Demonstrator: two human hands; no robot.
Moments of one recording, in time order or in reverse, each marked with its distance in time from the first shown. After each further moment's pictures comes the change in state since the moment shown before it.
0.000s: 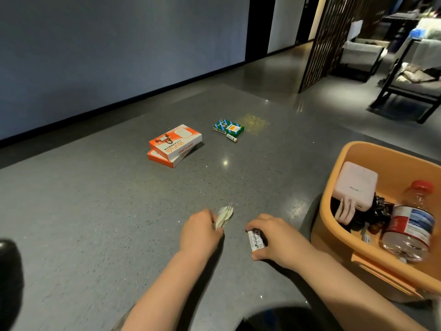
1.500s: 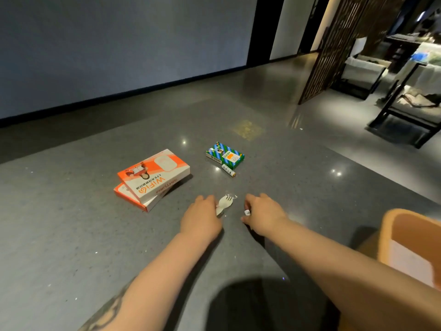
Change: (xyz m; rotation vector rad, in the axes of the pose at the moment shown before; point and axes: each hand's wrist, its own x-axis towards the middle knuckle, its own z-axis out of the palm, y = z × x) left_hand 0.196 0.042 0.013 0.065 -0.083 0.050; right_hand 0.217 0.055 -0.062 -0.139 0.037 0.263
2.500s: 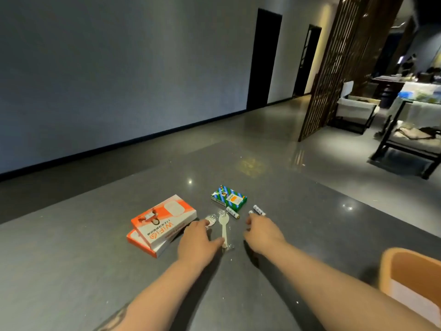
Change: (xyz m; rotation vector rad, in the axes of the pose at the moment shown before) left_hand 0.024 -0.013 -0.025 -0.152 0.175 -0.041; right_hand 0.022 -0.019 -0.035 0.165 0.118 0.085
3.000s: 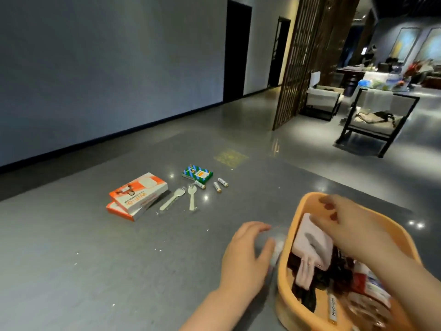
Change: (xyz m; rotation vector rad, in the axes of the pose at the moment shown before) left_hand -0.211 0.128 0.037 -0.487 -0.051 0.480; right_hand -0.226 0.159 -0.124 -0.019 0.356 0.139
